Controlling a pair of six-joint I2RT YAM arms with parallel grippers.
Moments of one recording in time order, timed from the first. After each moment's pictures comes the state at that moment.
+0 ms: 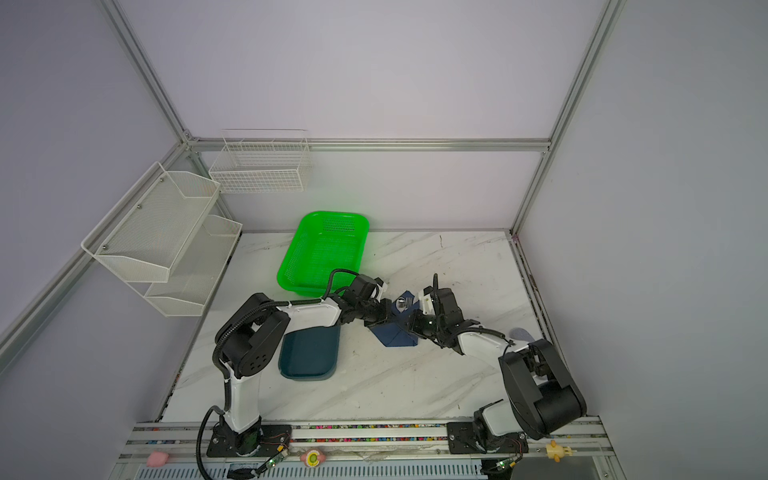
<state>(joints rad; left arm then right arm) -0.70 2.00 1.22 -0.02 0.42 -0.85 0.40 1.39 0.59 0.07 -0.48 0.76</state>
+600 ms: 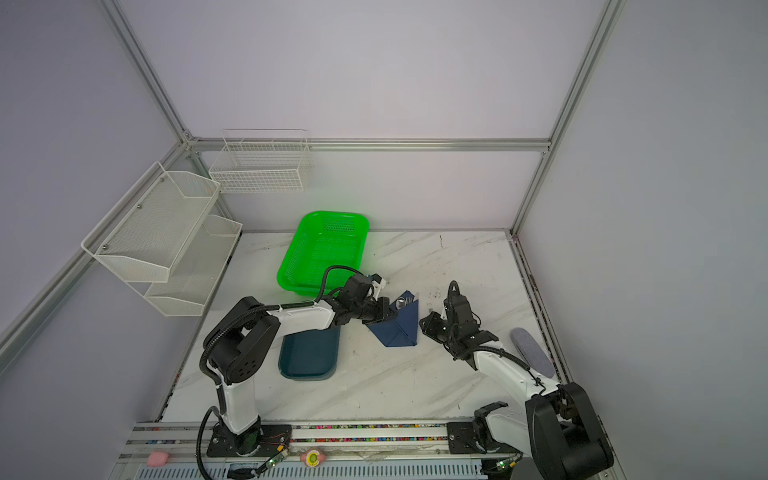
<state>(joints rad) -0.69 1.92 1.15 0.05 0.40 -0.80 0.35 1.18 0.50 -0.08 -0.28 0.81</state>
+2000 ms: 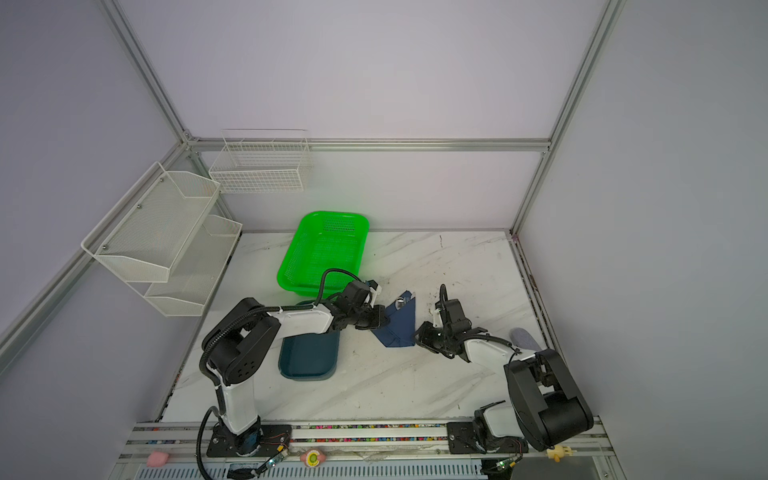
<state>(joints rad) -0.69 1.92 1.09 0.01 0.32 -0.69 0.35 1.38 0.50 -0.07 -0.44 0.71</state>
